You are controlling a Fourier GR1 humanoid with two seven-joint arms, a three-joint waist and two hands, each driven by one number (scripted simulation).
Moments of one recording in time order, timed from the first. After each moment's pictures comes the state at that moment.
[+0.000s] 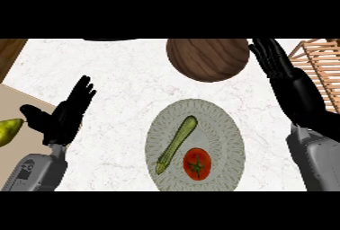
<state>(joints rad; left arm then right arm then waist) -0.22 0.34 -0.13 -1.34 0.37 0.09 0.00 -0.40 -0.29 0.07 -1.62 -0.12 0.13 -0.13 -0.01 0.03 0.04</state>
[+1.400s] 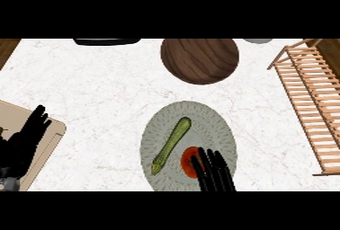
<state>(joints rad) 0.03 0.50 -0.03 -1.36 0.32 0.11 0.02 0.37 0.00 0.71 -1.75 1.42 -0.66 0.19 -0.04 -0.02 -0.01</state>
